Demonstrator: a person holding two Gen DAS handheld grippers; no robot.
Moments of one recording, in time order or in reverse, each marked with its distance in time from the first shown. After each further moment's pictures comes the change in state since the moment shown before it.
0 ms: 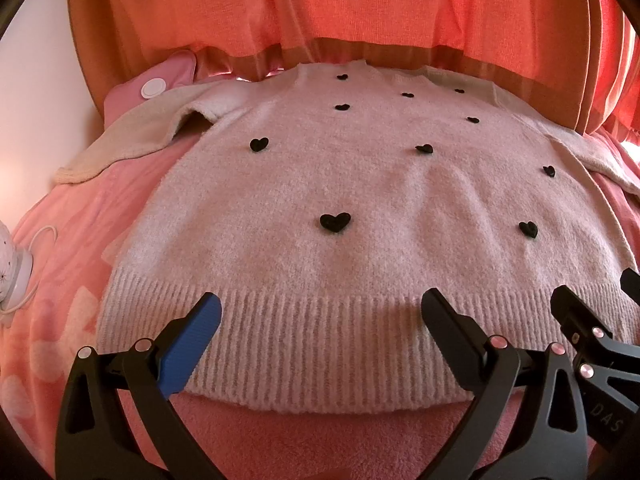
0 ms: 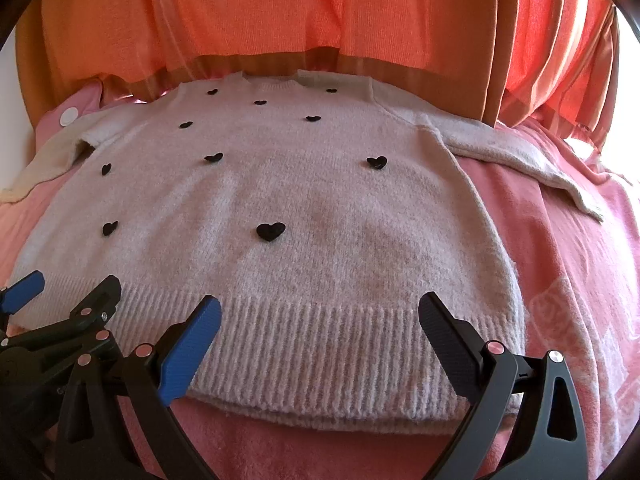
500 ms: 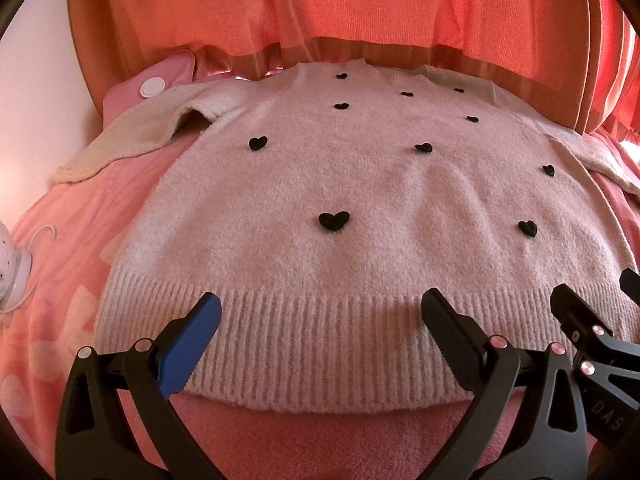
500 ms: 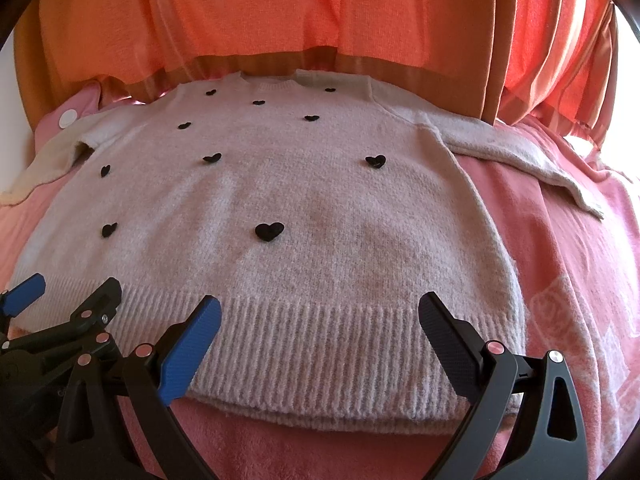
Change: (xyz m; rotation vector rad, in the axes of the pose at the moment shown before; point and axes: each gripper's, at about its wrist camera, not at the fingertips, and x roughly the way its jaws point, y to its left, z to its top) left arm -0.001 -0.002 -0.001 0.000 0.001 0.000; right arm 0.000 -0.001 0.001 0.001 0.003 0.002
